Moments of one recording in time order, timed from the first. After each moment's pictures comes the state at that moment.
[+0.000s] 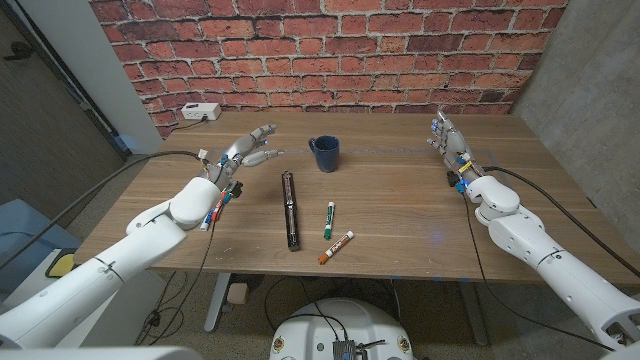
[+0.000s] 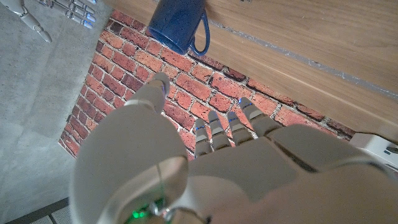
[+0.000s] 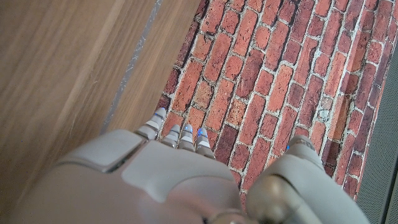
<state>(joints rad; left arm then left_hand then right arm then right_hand) 1.06 0.87 0.33 -1.84 -0.10 -0.03 0.23 0.83 0.03 0.55 -0.17 0.19 0.08 -0.08 0.23 0.22 0.10 -0.08 0.26 0.26 0.04 -0.04 0.18 0.18 0.16 -0.01 0.19 0.17 -0.92 -0.64 -0.31 -1.44 0.61 0.26 -0.02 0.19 -0.10 0.19 -0.06 0.23 -0.04 0.02 0.20 0.19 -0.05 0.04 0.20 0.20 -0.12 -0.01 0.20 0.22 0.00 0.08 0.28 0.17</state>
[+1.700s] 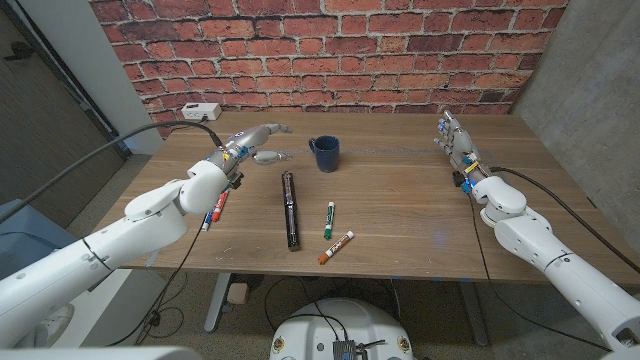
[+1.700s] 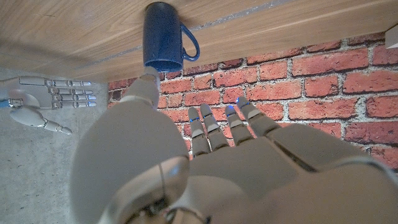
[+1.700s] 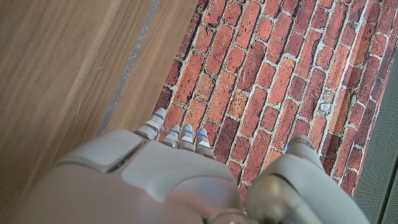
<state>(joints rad) 1.00 1.03 0.42 -2.10 0.34 0.27 0.17 0.86 0.00 0.40 -0.15 0.18 0.21 -0.13 0.33 0.29 0.23 -0.17 0.32 0.34 0.16 -0.04 0.21 0.18 0.18 -0.04 0.19 0.17 -0.94 -0.66 -0.29 -1.47 0.62 0.25 -0.04 0.20 -0.10 0.19 -0.06 0.22 -0.04 0.02 0.20 0.19 -0.05 0.04 0.20 0.20 -0.12 -0.01 0.20 0.22 0.01 0.08 0.27 0.16</state>
